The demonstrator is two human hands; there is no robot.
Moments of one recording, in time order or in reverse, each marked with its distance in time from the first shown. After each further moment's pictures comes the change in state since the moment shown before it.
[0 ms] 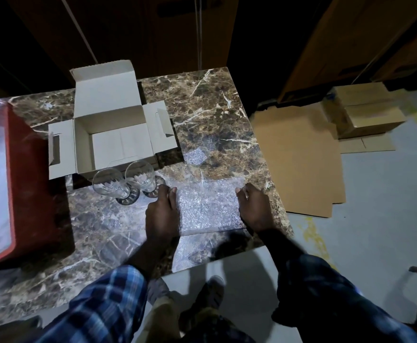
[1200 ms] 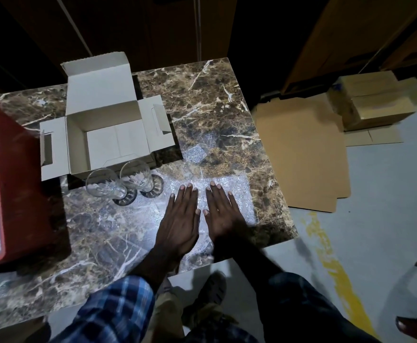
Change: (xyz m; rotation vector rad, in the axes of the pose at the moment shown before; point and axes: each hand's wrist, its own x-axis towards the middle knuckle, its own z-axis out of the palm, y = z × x) left_hand -0.020 -0.016 0.031 0.395 -0.355 0.490; right_hand -0.027 0.013 0.081 -0.471 0.026 -0.579
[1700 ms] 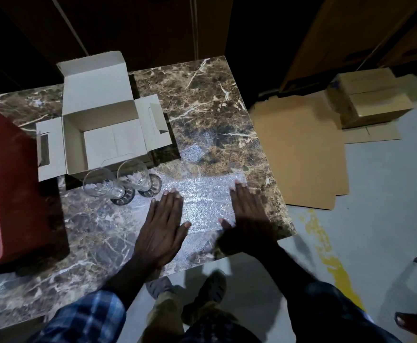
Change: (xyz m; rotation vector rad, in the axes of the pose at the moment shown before) left_hand -0.033 -0.028 -0.018 0.081 -0.046 0.048; right_hand -0.025 0.048 -0.030 -0.142 -0.035 0.065
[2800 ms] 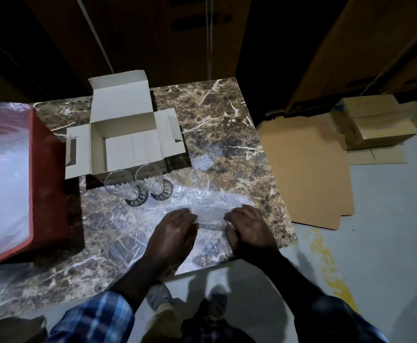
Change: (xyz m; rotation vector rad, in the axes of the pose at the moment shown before) left_hand -0.003 0.019 -0.032 -0.179 0.280 0.130; right_hand -0.003 -0.021 -0.042 0.363 0.318 -0.291
